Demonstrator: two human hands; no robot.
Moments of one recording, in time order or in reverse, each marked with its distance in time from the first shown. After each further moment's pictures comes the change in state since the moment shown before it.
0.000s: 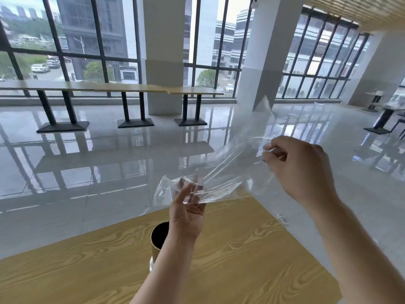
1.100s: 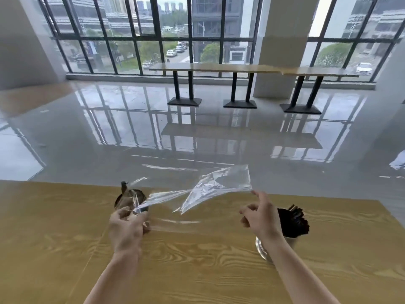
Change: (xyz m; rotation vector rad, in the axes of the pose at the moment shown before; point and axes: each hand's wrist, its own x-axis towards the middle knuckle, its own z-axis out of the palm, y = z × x) left_hand -0.205 0.300 -0.217 0.889 1.075 0.755; right_hand -0.159 -0.177 0.277 0.762 -0.722 0.286
